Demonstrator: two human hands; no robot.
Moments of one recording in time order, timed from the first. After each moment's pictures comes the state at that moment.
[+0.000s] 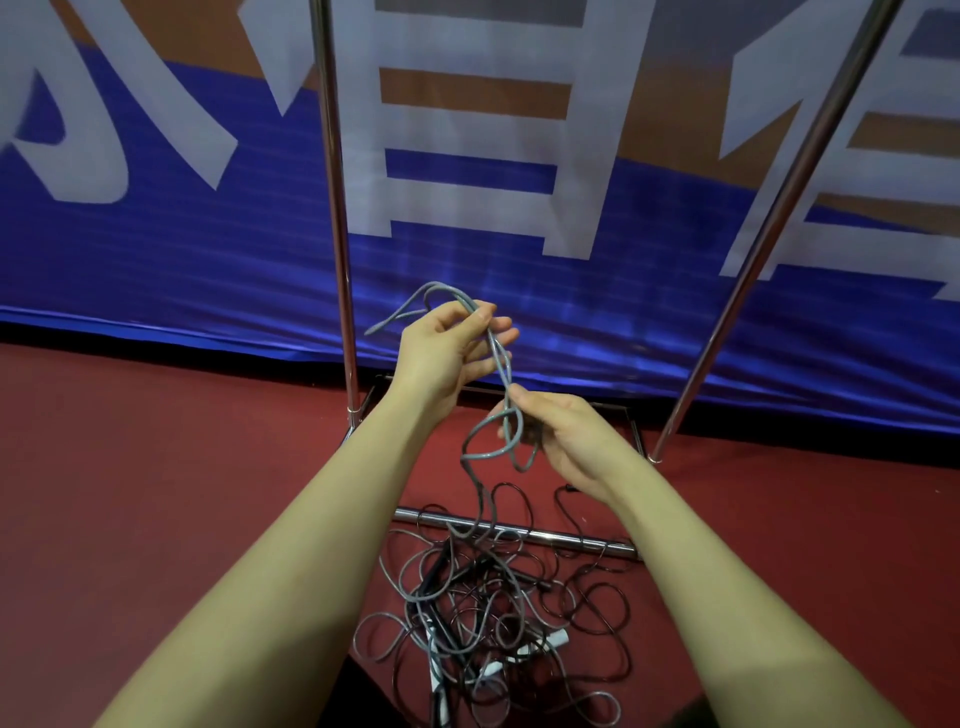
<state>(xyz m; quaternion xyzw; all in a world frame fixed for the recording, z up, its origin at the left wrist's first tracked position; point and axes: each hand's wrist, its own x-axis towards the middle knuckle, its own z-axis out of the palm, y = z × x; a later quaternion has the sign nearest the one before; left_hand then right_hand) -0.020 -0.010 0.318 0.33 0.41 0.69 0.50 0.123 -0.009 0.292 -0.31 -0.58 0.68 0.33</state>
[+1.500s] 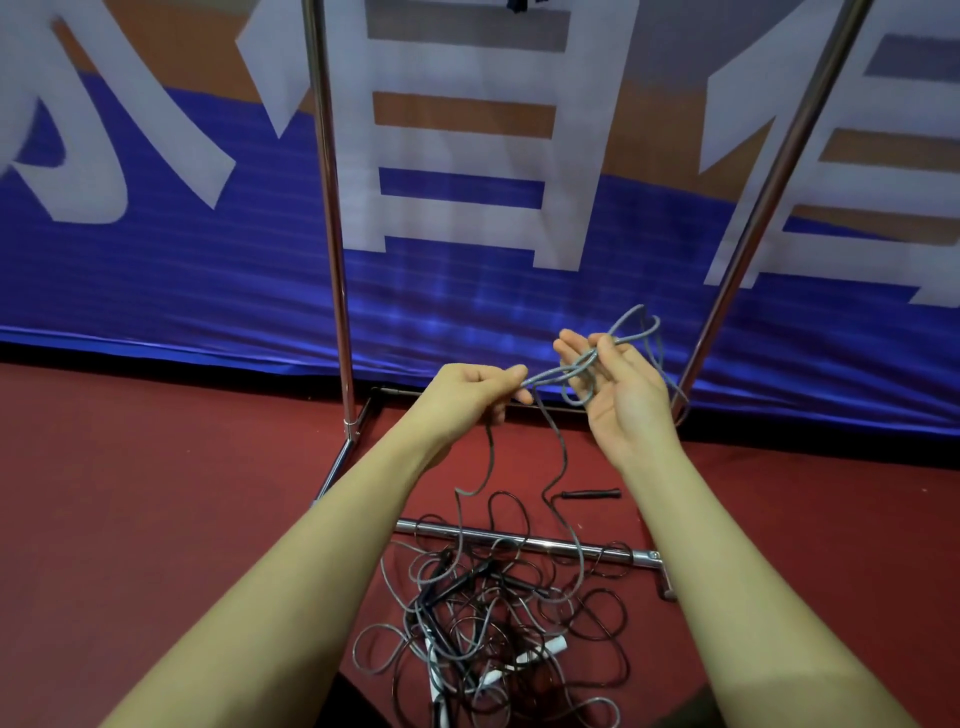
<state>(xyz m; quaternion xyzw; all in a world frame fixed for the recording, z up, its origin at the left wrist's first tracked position) -0.006 -0.028 0.303 0.52 0.51 0.52 0.44 0.146 0.012 0.316 -0.27 -0.36 0.66 0.60</state>
